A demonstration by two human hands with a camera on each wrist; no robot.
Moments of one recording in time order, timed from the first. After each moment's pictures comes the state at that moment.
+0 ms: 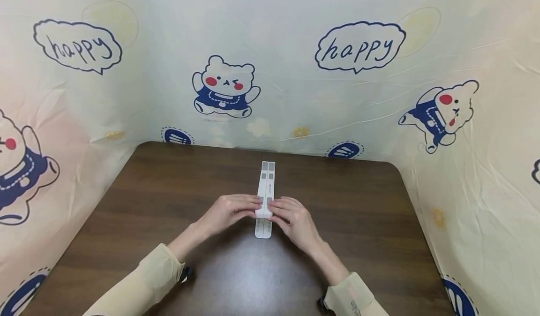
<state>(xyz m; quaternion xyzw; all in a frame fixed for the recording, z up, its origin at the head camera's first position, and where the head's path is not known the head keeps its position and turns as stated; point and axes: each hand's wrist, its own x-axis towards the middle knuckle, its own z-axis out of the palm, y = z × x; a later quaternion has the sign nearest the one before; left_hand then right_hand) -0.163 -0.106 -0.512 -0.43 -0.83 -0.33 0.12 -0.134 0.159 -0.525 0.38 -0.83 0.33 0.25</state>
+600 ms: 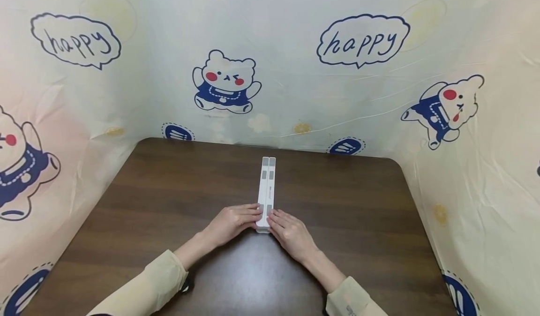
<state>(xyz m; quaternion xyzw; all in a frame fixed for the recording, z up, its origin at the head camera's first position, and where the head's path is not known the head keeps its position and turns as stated) -0.144 -0.104 -0.559 -0.45 -0.85 -0.24 0.15 -0.112 0.155 -0.572 0.42 -0.85 0.18 0.28</state>
